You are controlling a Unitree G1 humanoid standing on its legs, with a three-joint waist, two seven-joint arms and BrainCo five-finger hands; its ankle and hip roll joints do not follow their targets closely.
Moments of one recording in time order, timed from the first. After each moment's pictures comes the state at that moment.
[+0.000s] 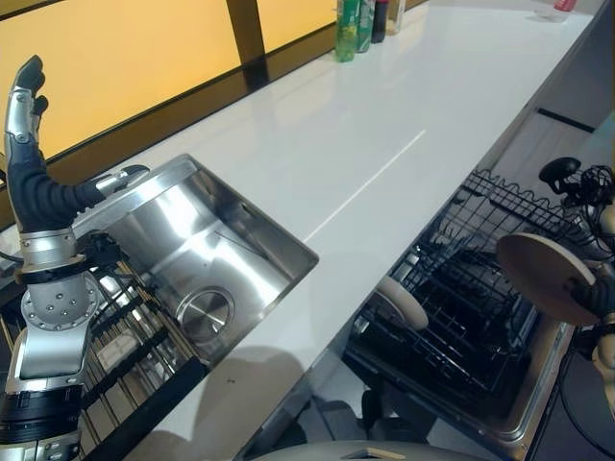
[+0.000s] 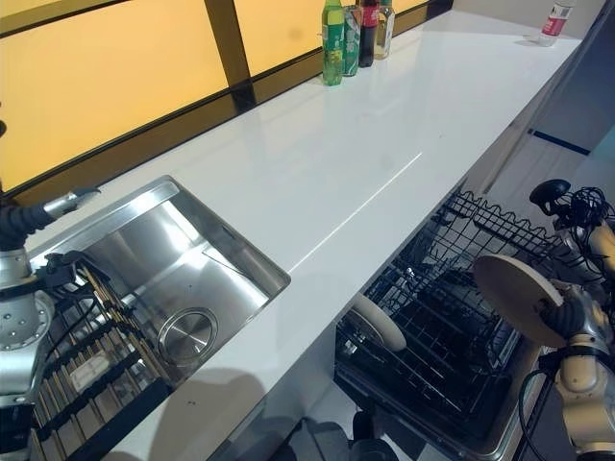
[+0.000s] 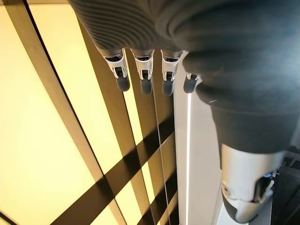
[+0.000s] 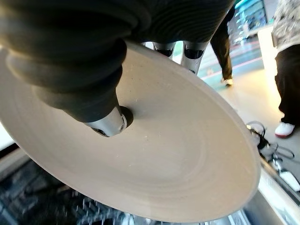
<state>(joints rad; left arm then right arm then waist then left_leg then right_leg) -0.08 0.69 0.29 -0.17 0.01 -0.42 0.36 0.15 -0.75 -0.22 0.25 -0.30 0.09 -0.18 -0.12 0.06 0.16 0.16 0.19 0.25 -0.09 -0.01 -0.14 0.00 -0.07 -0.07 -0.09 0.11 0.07</state>
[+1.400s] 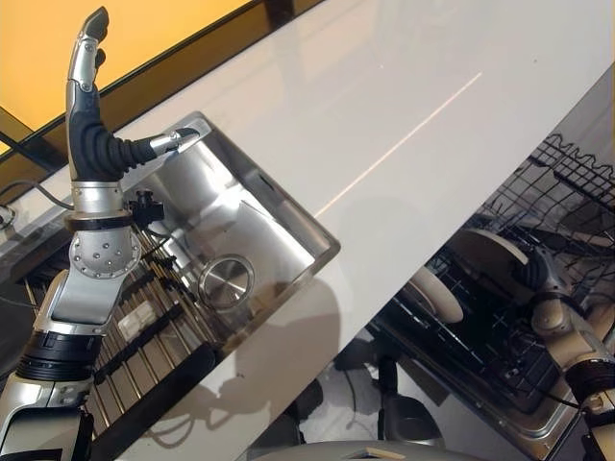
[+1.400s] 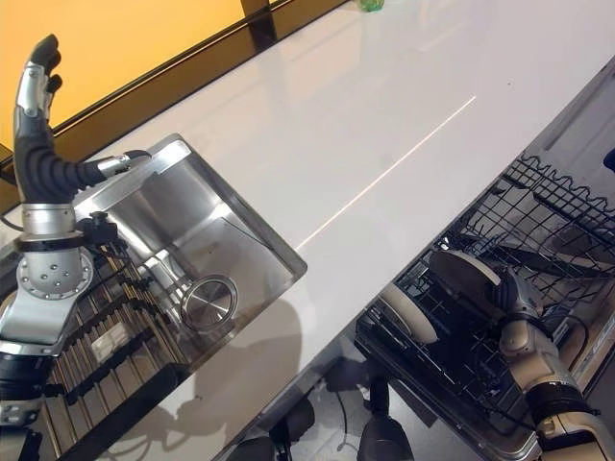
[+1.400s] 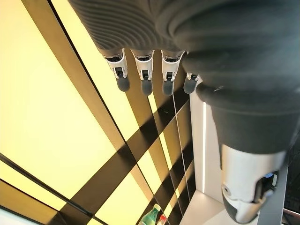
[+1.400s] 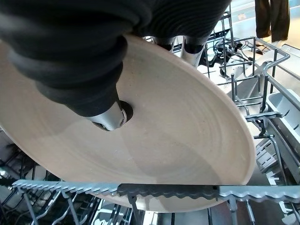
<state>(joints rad) -0.33 0.80 0.02 -0.09 0.03 -0.34 0.47 -0.23 -0.75 0.16 0.71 -0.23 0.00 -0.30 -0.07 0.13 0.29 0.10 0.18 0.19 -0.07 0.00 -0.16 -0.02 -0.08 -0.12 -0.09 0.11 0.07</state>
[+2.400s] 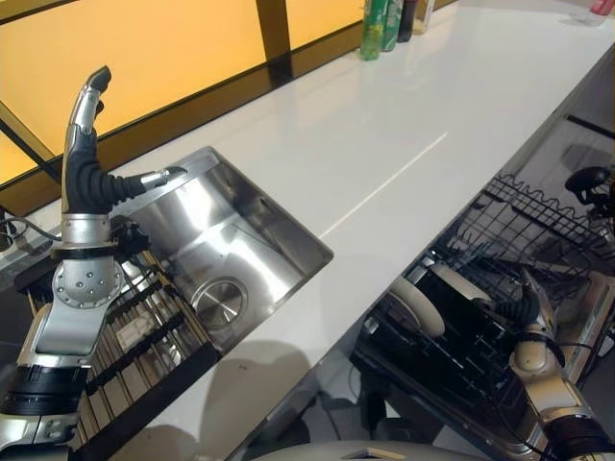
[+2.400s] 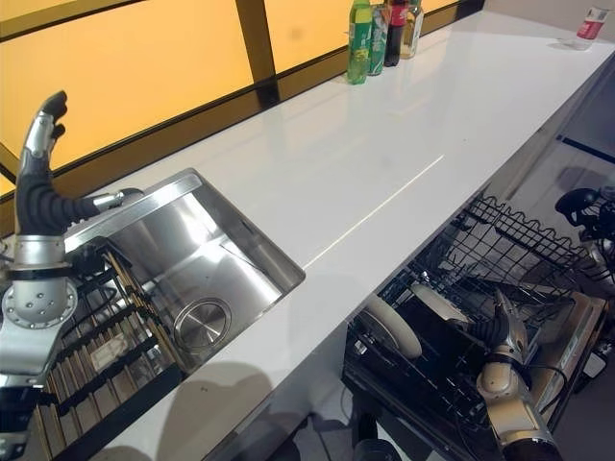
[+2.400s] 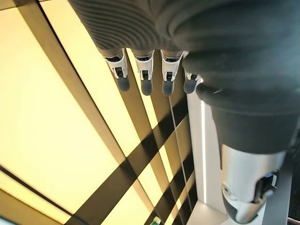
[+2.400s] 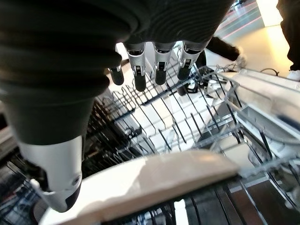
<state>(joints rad) -0.12 0.75 0.16 -0.10 0.03 -0.34 0.35 0.06 -0.54 -0.04 0.32 -0.23 0.12 -0.42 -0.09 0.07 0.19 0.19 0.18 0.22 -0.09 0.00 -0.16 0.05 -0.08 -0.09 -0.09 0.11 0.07</state>
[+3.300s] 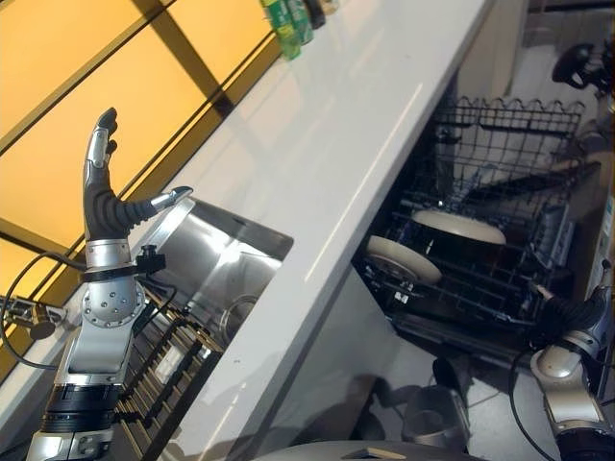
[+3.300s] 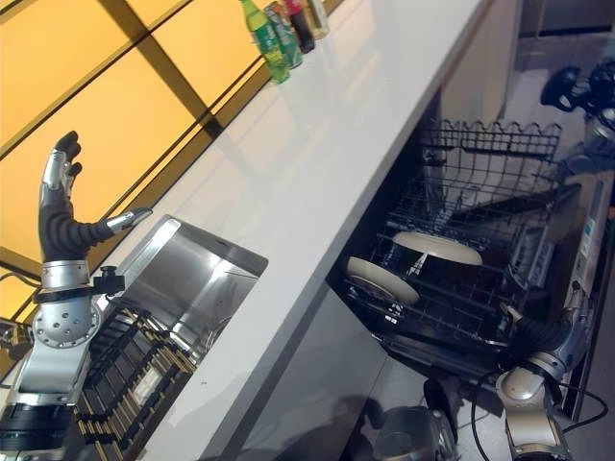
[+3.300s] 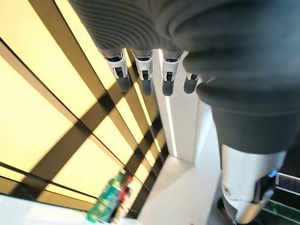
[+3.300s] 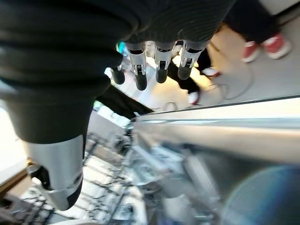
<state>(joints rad) -0.10 0.60 0.14 -0.10 0.02 -0.31 0.38 0.10 -0.52 -0.20 0.36 -0.13 -0.04 -0.68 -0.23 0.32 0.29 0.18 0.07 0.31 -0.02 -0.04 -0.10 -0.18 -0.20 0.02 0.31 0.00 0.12</state>
